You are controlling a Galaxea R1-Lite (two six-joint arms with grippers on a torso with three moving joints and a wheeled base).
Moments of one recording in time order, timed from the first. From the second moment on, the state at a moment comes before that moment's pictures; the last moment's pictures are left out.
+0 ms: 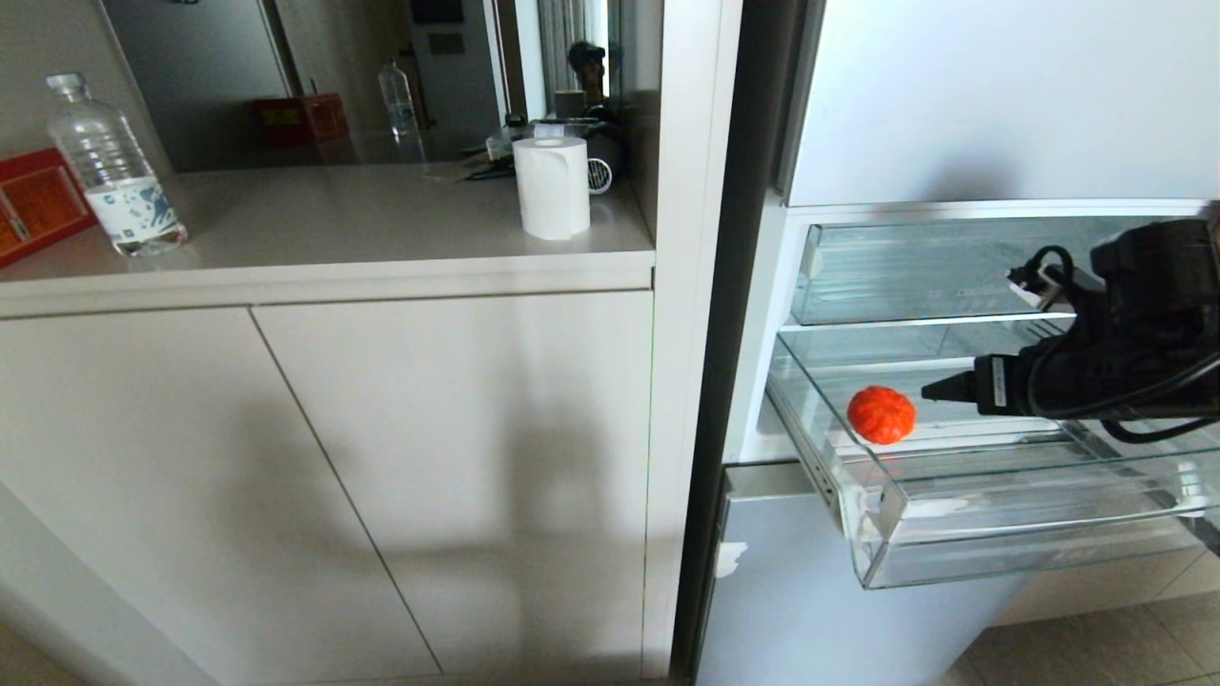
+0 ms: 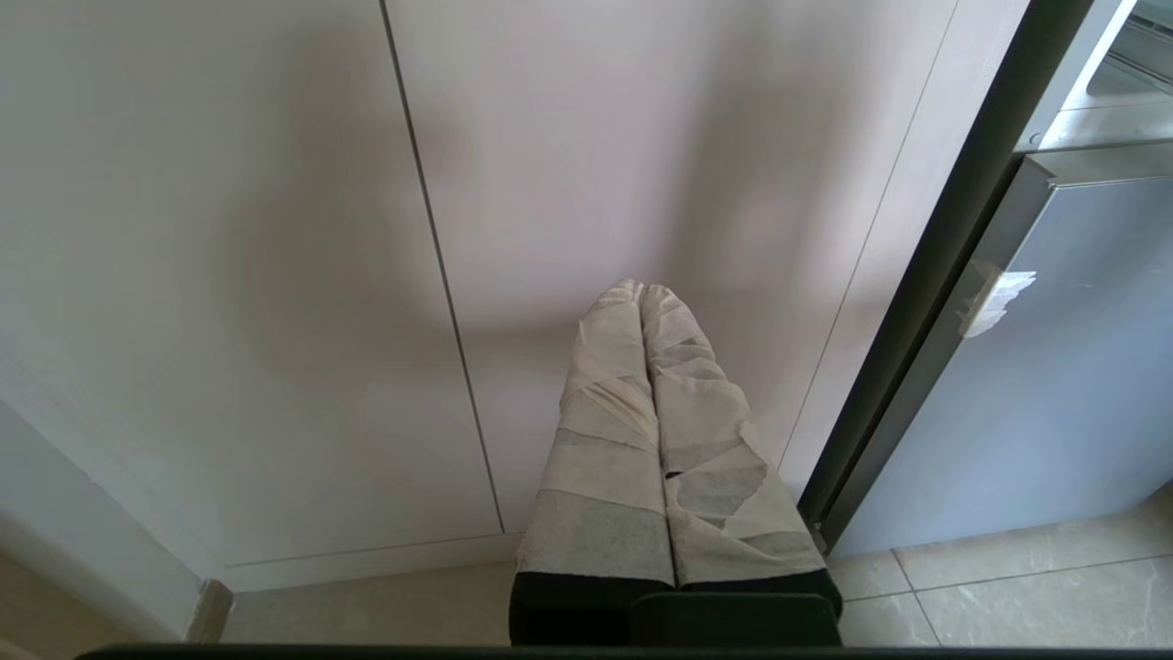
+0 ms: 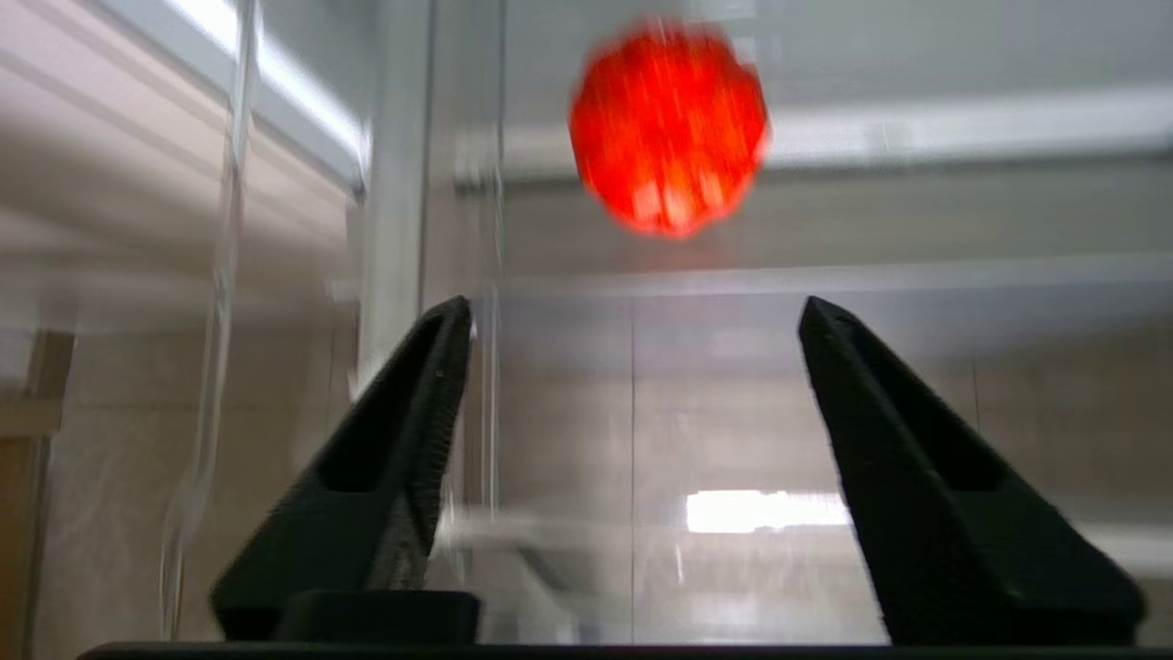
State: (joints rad) left arm 0.00 0.00 0.00 0.00 0.00 0.01; right arm -0.01 1.73 -1.17 0.05 0.14 0.05
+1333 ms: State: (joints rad) left arm 0.00 0.00 0.00 0.00 0.00 0.01; right arm 0.03 2.17 -1.41 -0.07 -0.01 0.06
